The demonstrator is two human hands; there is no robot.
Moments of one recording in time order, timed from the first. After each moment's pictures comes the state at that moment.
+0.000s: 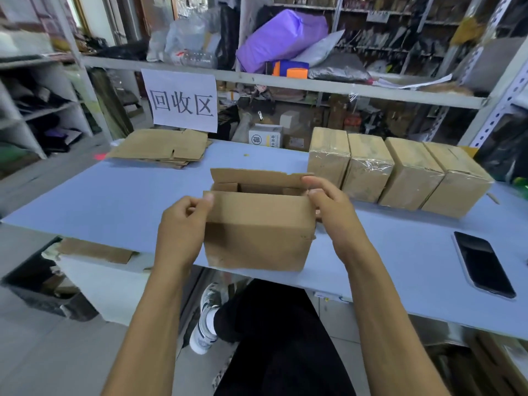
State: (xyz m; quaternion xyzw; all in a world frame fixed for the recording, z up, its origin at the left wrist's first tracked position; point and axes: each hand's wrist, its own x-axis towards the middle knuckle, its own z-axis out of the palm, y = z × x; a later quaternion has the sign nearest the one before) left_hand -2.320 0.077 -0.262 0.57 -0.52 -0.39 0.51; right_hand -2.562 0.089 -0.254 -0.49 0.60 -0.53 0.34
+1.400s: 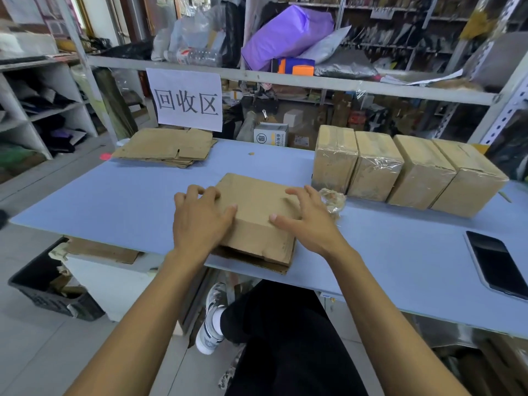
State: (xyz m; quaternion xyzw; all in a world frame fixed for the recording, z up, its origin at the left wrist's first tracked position) left_hand -2.327 0.029 -0.282 0.65 -0.69 -0.07 0.30; right_hand -2.541 0.065 -0.285 -0.62 0.66 -0.33 0.26
